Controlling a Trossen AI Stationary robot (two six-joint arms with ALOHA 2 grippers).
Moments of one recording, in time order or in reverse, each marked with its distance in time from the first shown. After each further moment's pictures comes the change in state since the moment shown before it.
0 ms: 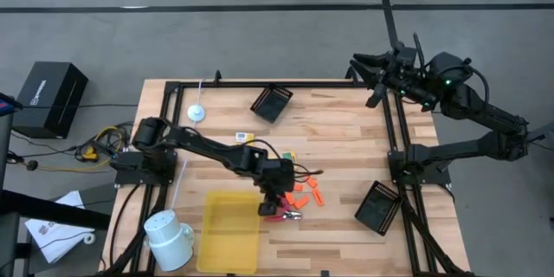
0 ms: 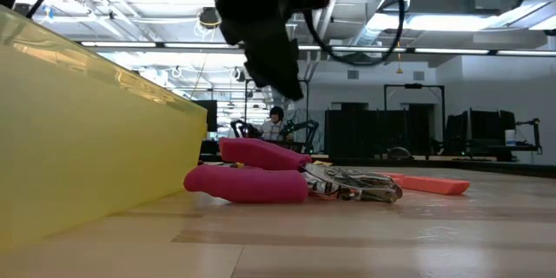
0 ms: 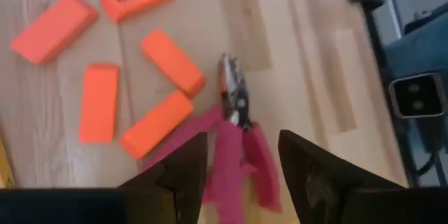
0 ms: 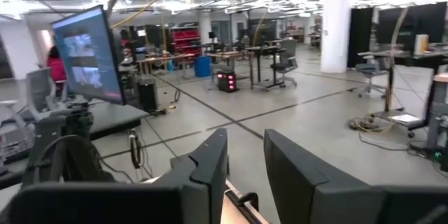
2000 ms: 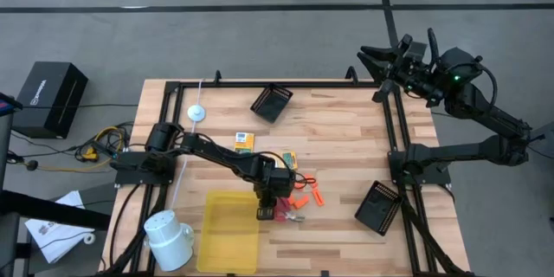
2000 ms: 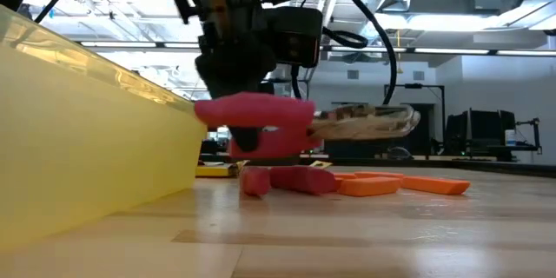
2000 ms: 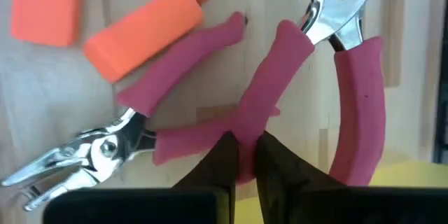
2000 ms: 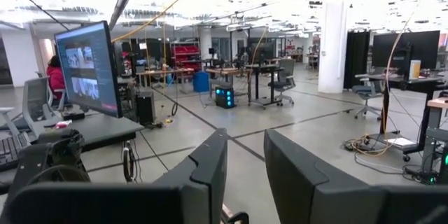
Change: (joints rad) left arm -0.014 0.106 0.040 -0.165 0.026 -0.087; right arm -0.084 -0.027 0.000 0.045 -0.083 -0.044
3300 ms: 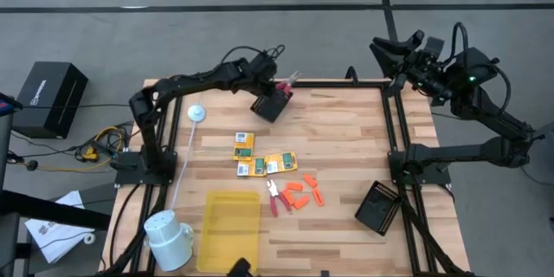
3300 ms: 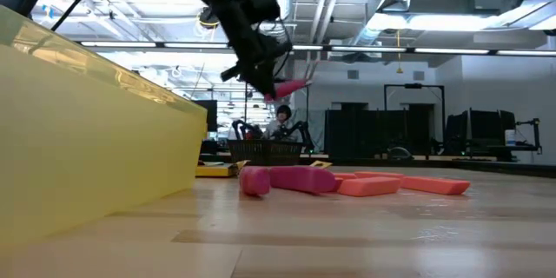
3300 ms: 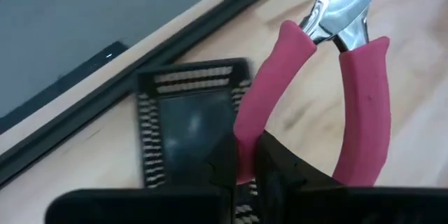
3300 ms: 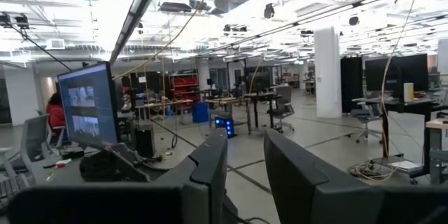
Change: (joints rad) left arm 0.692 -0.166 0.123 0.019 -0.407 -0.122; right arm -0.007 -0.037 0.000 0.087 0.009 0.024
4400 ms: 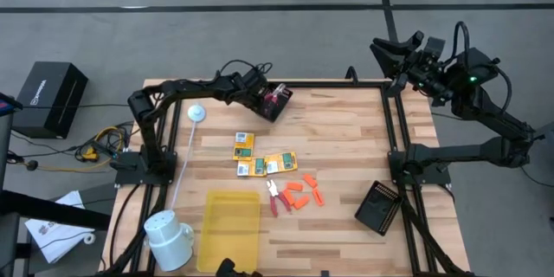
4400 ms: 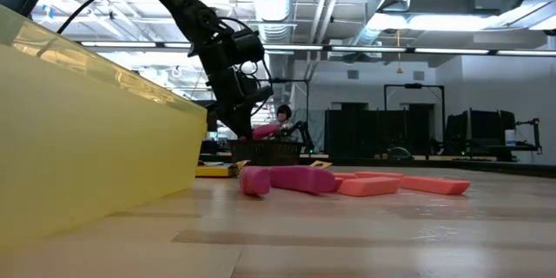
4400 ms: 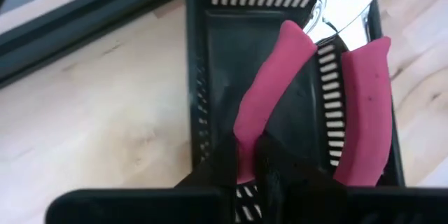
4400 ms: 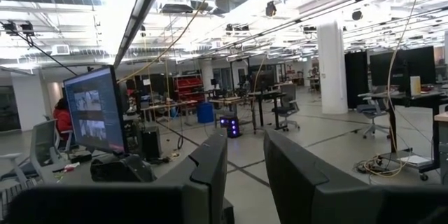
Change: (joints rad) left arm 0.061 0.000 -0.313 0.218 0.011 -0.086; right arm 0.005 -0.001 0.000 -0.004 -0.001 0.038
